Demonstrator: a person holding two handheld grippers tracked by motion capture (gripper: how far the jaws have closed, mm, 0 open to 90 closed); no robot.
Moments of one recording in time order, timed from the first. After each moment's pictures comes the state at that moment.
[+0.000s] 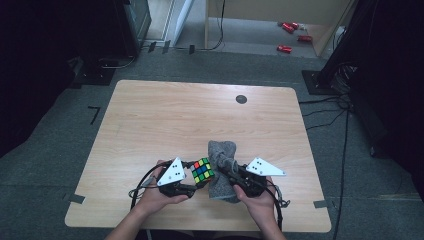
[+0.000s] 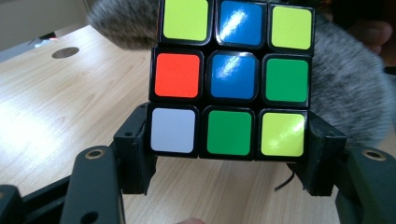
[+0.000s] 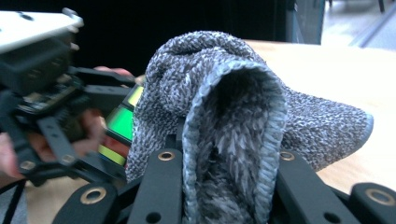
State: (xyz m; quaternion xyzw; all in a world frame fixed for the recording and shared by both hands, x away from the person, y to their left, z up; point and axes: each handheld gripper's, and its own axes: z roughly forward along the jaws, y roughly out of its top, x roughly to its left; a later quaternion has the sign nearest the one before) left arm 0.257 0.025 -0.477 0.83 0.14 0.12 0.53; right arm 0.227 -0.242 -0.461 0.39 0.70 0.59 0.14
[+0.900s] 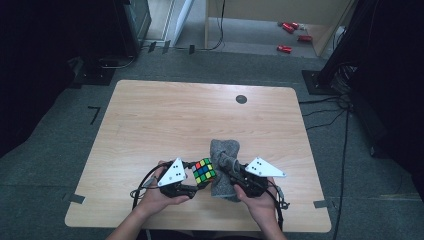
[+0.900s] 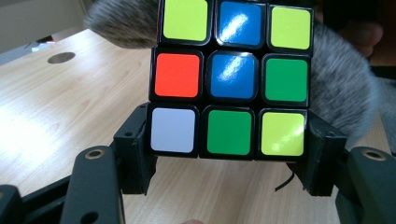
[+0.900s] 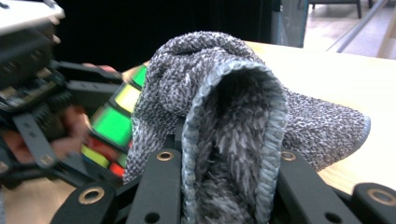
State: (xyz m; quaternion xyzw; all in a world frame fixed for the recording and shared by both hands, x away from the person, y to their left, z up) left arm 0.256 0.025 -0.472 0.82 0.14 0.12 0.54; right arm 0.224 -0.241 -0.453 0.39 0.71 0.57 0.17
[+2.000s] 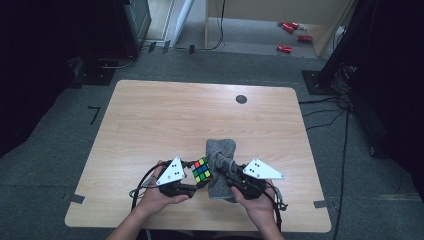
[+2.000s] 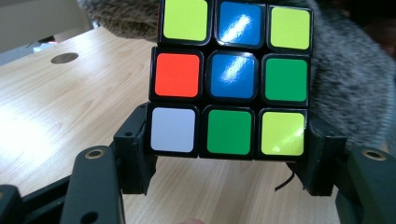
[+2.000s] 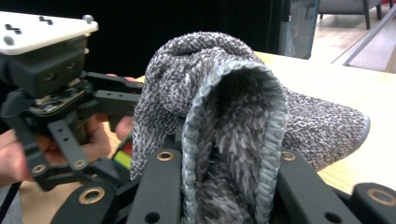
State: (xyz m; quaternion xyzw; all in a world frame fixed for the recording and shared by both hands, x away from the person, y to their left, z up) left arm 0.254 0.024 -0.473 0.82 0.14 0.11 0.54; right arm 0.218 -0.232 -0.443 0.37 0.71 0.58 0.17
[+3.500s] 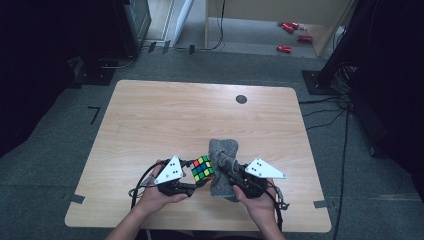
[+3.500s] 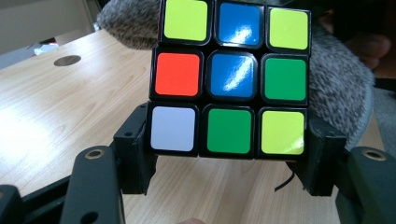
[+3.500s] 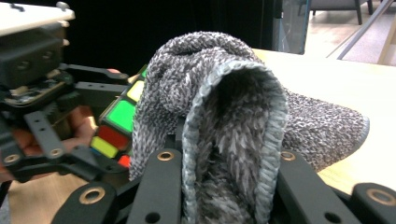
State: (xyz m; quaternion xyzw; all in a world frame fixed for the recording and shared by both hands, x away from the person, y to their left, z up) left arm 0.257 0.028 -0.470 0.81 0.15 0.11 0.55; right arm 0.219 -0.236 -0.447 0.38 0.70 0.58 0.18
